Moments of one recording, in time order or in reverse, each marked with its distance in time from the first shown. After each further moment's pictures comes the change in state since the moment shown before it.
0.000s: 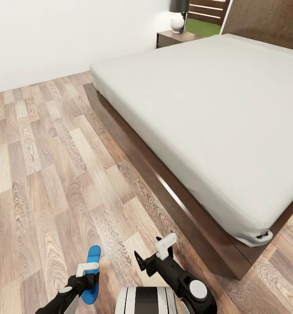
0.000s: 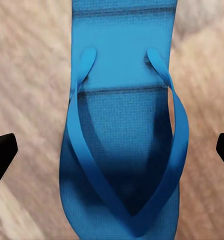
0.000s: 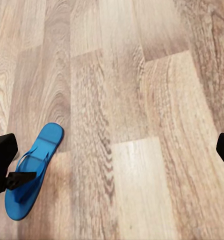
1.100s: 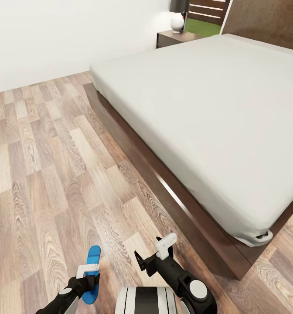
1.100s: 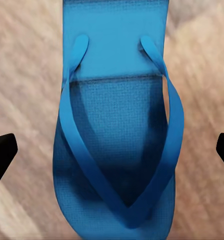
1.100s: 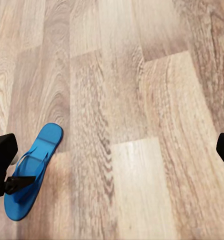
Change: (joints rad) left arm 0.000 0.001 -0.002 0.015 -0.002 -0.003 -0.018; right arm 0.000 0.000 -0.001 0.000 0.000 -0.001 -0.001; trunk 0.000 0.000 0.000
